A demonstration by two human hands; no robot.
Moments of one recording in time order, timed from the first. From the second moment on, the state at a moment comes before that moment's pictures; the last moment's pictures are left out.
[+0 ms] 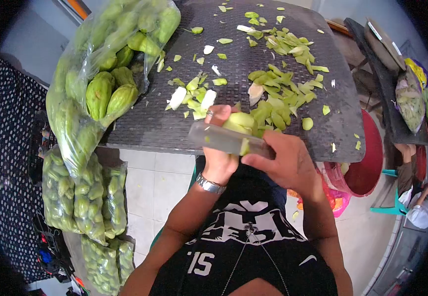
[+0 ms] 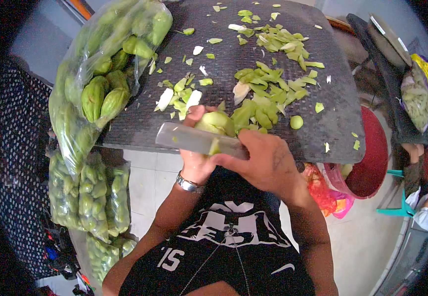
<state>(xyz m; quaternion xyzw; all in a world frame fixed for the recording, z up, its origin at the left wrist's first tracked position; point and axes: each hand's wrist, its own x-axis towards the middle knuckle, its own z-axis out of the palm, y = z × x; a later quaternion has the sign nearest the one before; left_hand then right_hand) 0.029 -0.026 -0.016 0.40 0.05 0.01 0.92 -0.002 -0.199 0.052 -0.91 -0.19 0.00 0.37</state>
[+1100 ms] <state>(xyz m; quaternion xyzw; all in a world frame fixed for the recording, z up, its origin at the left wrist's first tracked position) 0.027 -0.003 0.012 0.13 0.05 -0.26 0.96 0.015 -0.237 0.011 -0.91 0.04 0.02 0.42</state>
